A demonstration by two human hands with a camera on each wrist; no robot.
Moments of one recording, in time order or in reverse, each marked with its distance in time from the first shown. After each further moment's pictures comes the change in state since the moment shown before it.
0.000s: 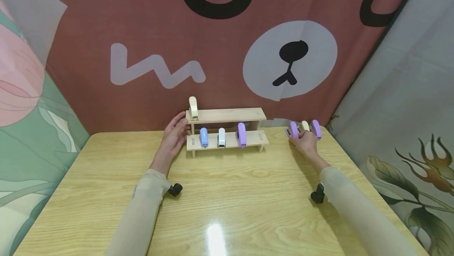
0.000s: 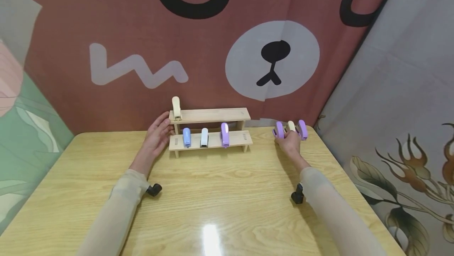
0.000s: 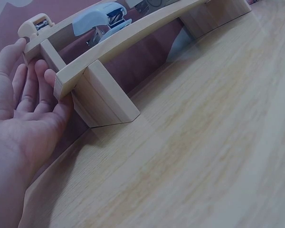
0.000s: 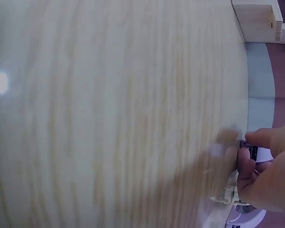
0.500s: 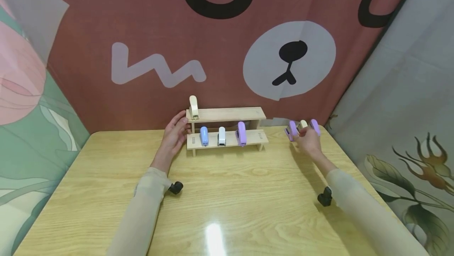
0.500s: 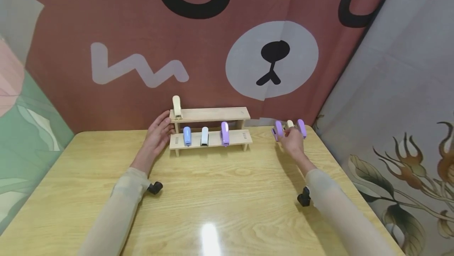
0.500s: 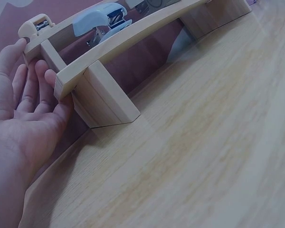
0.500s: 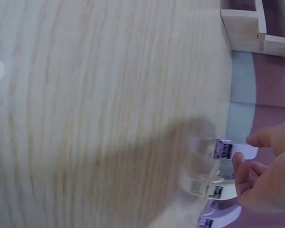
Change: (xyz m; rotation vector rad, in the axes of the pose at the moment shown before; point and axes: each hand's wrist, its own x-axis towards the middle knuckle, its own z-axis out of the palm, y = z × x) left_hand 0.000 0.002 0.000 -0.007 0.001 -0.009; right_hand -0.009 -0.013 -0.024 0.003 -0.062 -0.046
